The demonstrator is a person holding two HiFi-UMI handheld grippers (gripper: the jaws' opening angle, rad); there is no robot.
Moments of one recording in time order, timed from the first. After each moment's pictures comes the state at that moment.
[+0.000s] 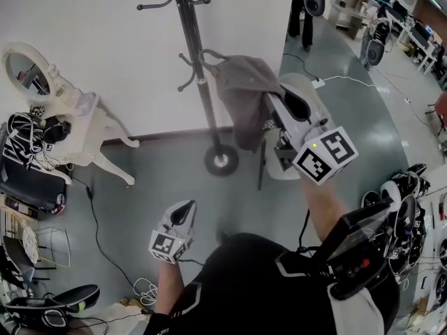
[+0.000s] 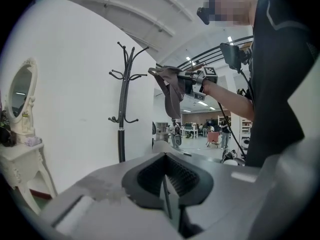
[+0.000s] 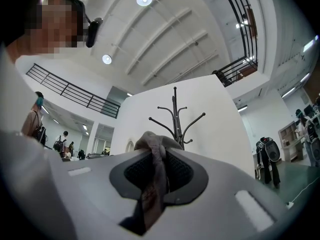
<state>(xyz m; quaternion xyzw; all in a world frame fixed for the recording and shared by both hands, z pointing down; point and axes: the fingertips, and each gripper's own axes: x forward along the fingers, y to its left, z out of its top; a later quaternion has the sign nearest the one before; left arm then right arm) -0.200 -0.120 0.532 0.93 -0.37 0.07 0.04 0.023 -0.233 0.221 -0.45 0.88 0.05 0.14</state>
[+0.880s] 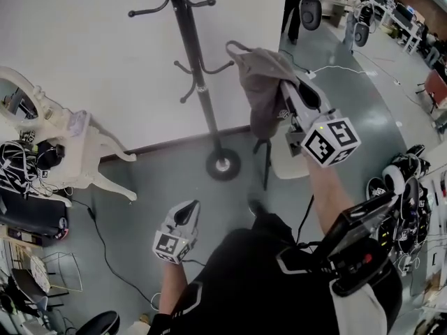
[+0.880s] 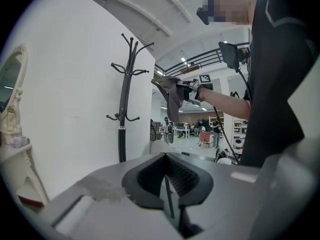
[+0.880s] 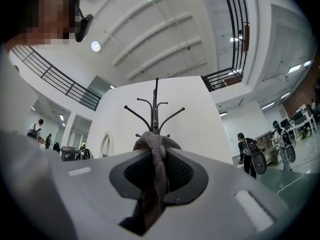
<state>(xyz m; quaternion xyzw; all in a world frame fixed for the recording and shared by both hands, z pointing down) -0.234 -0.187 0.541 0.95 -0.31 0.08 0.04 0.054 -0.308 0.251 -0.56 0.82 0.05 0.14</state>
